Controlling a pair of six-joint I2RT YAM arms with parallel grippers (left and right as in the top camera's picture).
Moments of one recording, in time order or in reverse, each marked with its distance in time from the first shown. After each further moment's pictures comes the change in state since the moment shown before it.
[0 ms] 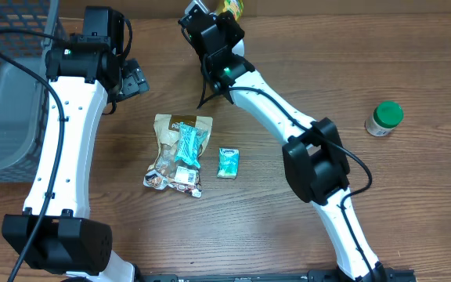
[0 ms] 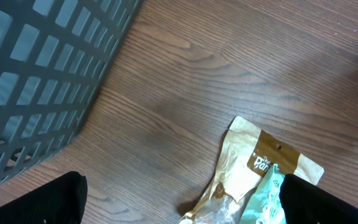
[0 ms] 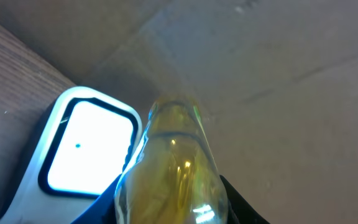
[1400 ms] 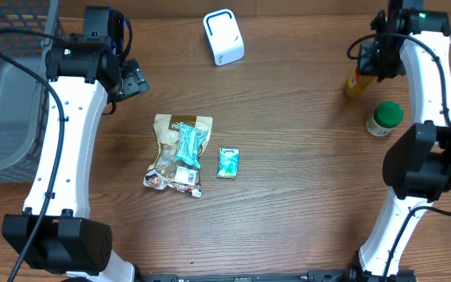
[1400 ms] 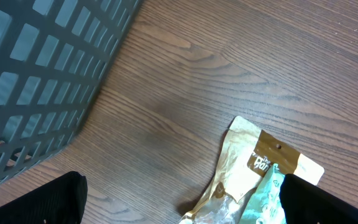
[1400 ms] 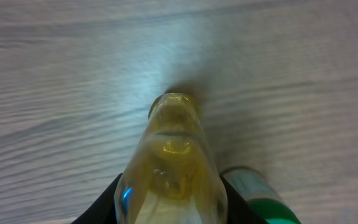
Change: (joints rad) left arm 0.000 0.000 0.000 0.000 0.000 0.000; right arm -0.730 -0.213 -0.005 -1.033 -0.687 0.572
